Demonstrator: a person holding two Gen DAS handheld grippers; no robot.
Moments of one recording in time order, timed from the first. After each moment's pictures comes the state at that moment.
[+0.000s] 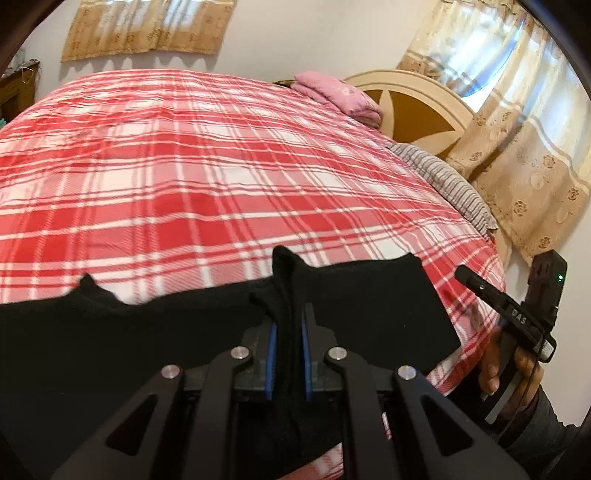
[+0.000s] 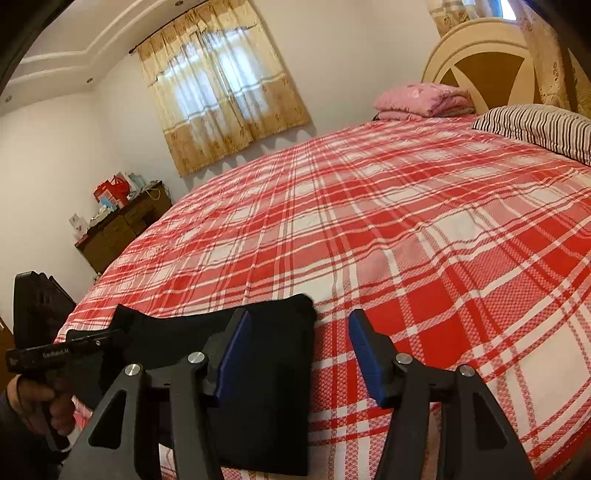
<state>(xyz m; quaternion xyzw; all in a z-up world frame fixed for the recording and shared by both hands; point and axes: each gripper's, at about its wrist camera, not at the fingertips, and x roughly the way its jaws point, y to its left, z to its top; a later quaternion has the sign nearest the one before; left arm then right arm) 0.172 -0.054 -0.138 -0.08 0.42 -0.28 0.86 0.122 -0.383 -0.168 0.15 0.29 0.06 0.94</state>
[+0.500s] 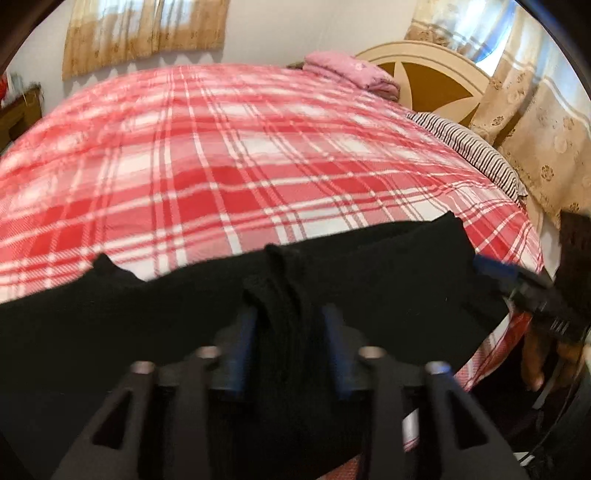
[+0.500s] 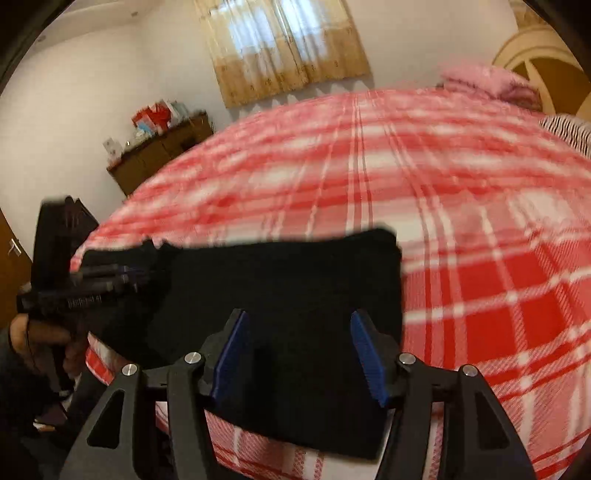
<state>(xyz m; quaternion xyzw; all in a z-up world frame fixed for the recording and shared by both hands) 0.163 -0.063 -0.161 0.00 0.43 -0.24 0.87 0.137 -0.327 -0.176 0.08 0.35 0.16 0.92</state>
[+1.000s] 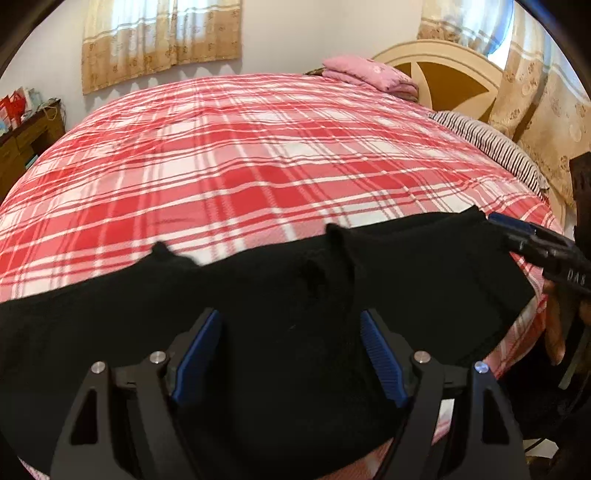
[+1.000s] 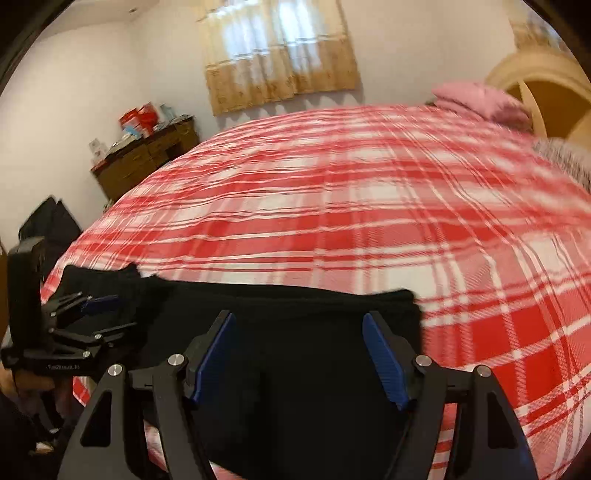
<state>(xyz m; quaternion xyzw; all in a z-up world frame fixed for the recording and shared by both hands) 0.155 -0.032 -0.165 0.02 0.41 -0.19 0.89 0.162 -0.273 -0.171 0.02 0.36 0.15 0.92</state>
